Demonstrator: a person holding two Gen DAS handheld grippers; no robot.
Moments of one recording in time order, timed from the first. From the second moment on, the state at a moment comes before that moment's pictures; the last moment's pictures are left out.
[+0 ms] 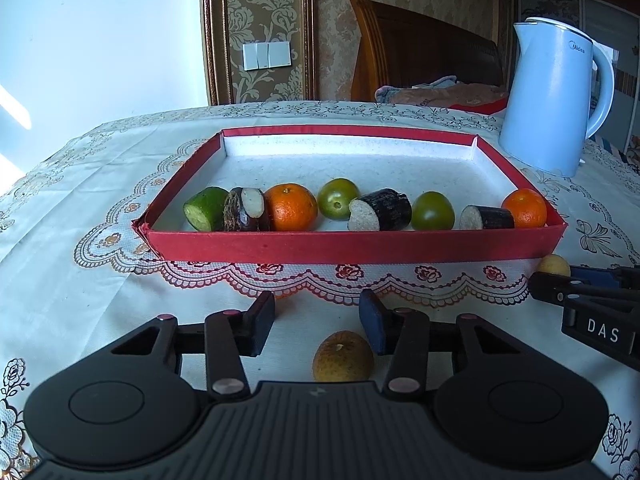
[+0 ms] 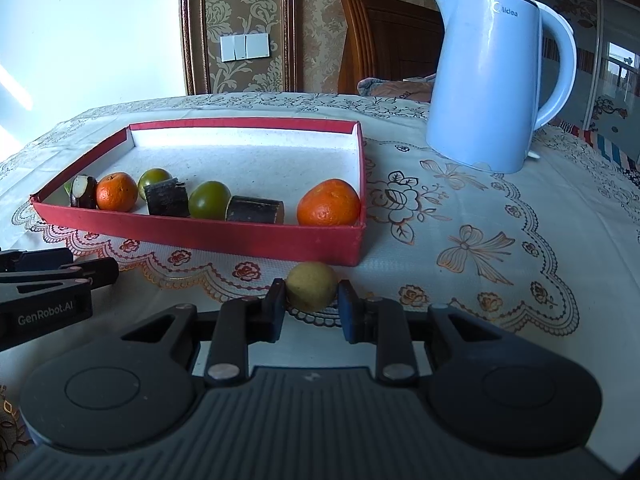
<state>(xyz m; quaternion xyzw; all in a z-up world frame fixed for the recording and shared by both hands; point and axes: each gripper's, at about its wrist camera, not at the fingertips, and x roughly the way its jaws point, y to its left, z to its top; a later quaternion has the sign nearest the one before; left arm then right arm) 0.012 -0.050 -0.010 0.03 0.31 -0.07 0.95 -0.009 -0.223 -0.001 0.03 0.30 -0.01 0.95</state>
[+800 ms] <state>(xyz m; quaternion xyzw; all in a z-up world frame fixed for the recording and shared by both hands) 0.007 -0.039 -0.007 0.00 0.30 -0.09 0.95 -0.017 -0.228 0.003 0.05 0.28 -0.01 0.96</state>
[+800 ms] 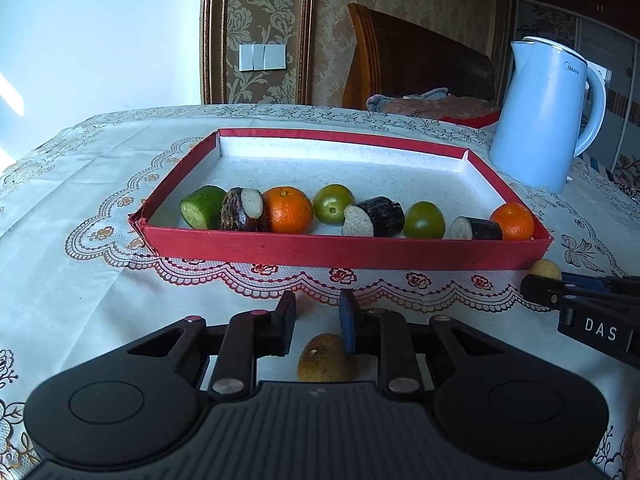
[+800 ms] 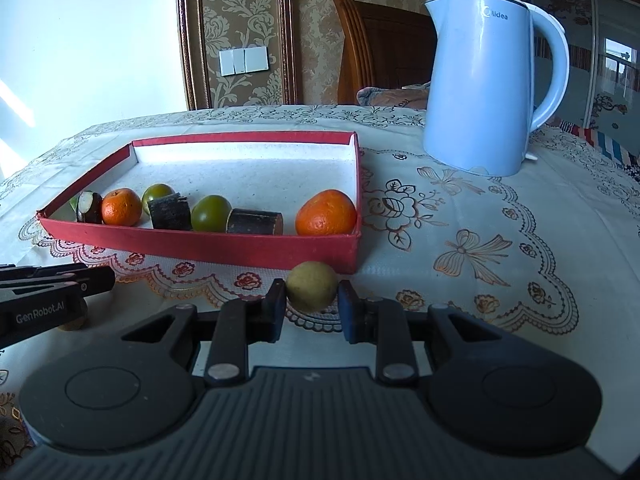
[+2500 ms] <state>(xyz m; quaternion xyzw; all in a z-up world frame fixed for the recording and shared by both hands) -0.019 -0.003 0.023 -0.01 0.28 -0.16 0.95 0.007 -0.213 0.043 0.04 0.21 0.08 0.97</state>
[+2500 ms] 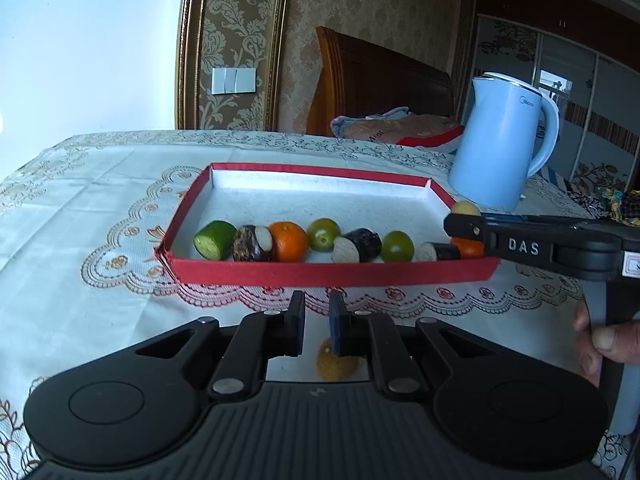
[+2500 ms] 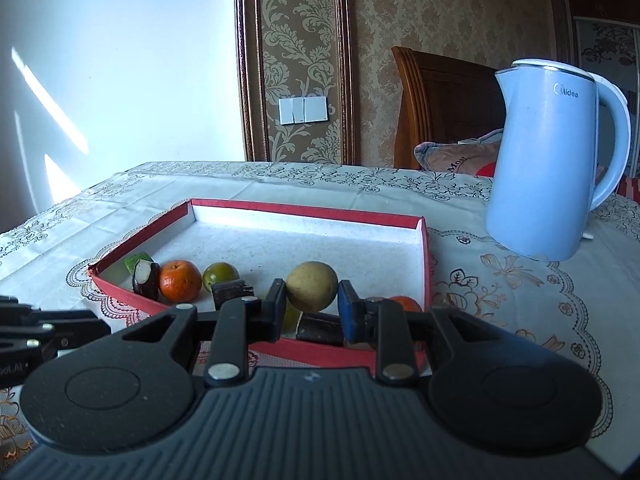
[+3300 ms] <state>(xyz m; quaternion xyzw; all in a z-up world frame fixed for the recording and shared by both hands) -0.007 -0.015 -0.008 0.00 0.32 -0.14 0.94 0.004 -0.213 0.039 0.04 0.21 0.08 0.97</state>
